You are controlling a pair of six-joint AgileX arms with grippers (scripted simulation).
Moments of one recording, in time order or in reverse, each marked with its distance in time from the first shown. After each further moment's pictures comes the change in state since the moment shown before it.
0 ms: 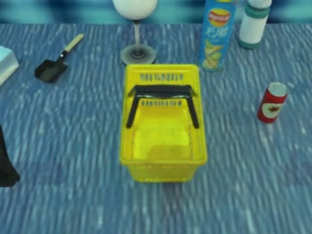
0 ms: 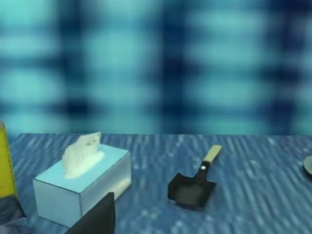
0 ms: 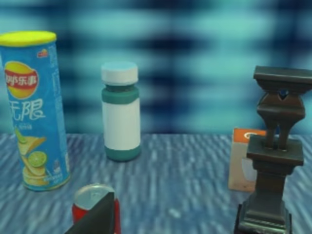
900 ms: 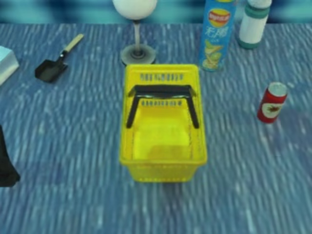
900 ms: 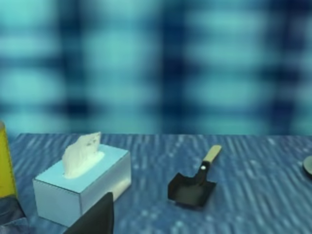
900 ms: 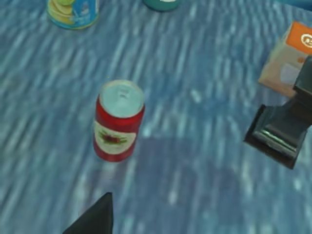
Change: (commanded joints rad) left arm 0.000 0.000 0.000 0.000 0.000 0.000; right arm 0.081 0.881 0.775 -0.515 -0.002 -0.225
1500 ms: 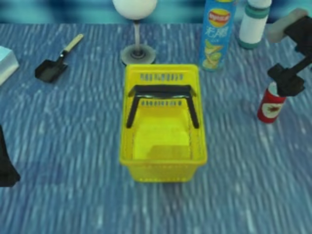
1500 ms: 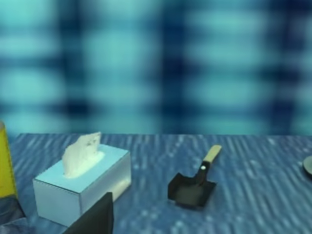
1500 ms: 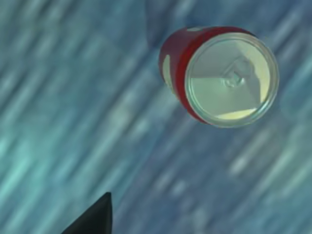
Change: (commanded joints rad) left arm 0.000 0.000 0.000 0.000 0.000 0.000; right arm 0.082 1.075 0.886 -0.589 0.005 -0.251
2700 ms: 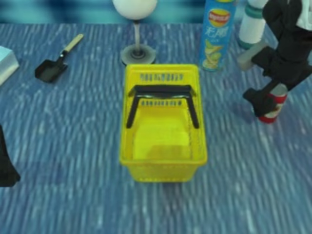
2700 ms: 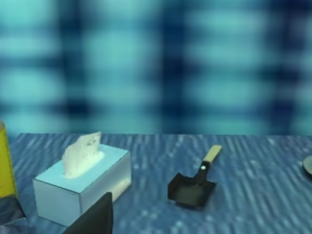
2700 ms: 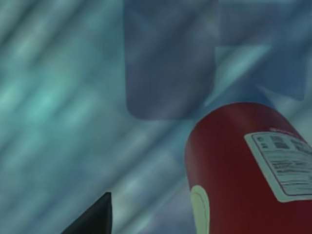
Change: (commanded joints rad) left arm 0.000 0.000 0.000 0.000 0.000 0.000; right arm 0.029 0.357 0.170 0.017 0.001 -0.078
